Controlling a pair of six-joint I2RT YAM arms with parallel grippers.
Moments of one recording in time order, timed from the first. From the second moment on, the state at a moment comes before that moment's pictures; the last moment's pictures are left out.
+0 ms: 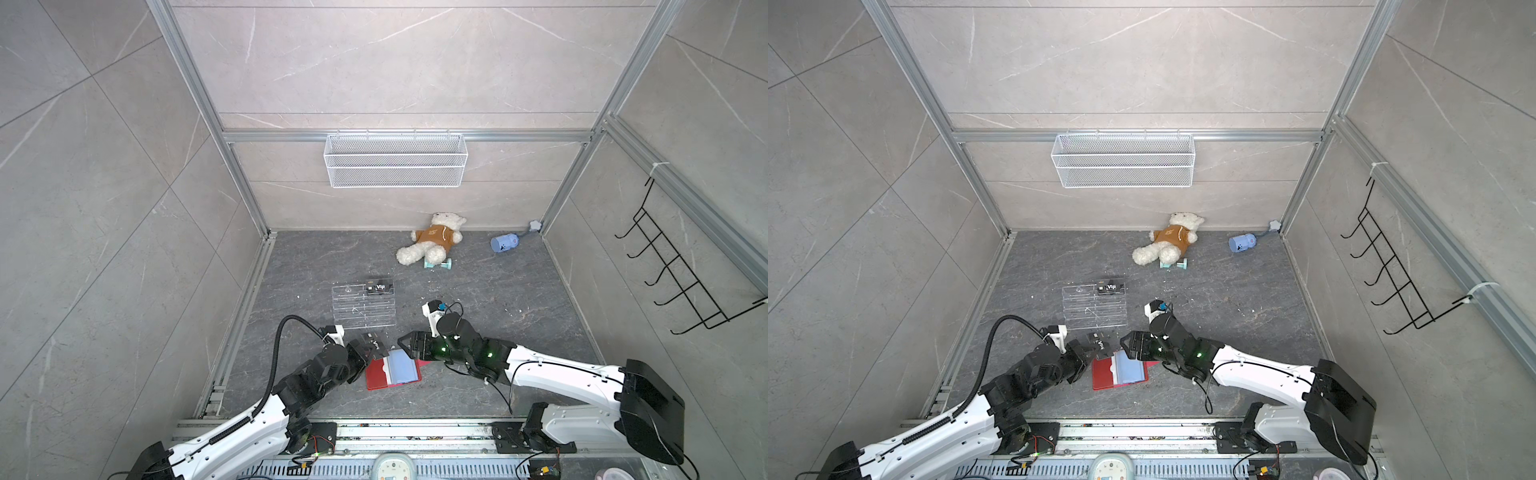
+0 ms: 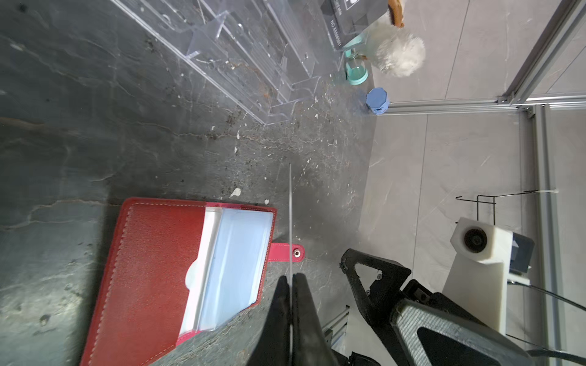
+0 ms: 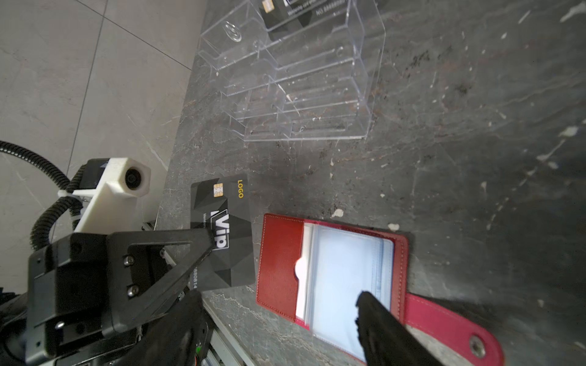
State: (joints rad) left arm -0.86 0.67 0.26 -0.06 -0.08 -1.44; right arm 0.96 1.25 0.67 -0.01 -0.05 0.89
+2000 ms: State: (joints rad) left arm -1.04 1.01 0.42 0.45 -0.49 -1.47; right arm 0.95 1.48 0.44 1.13 -0.06 1.26
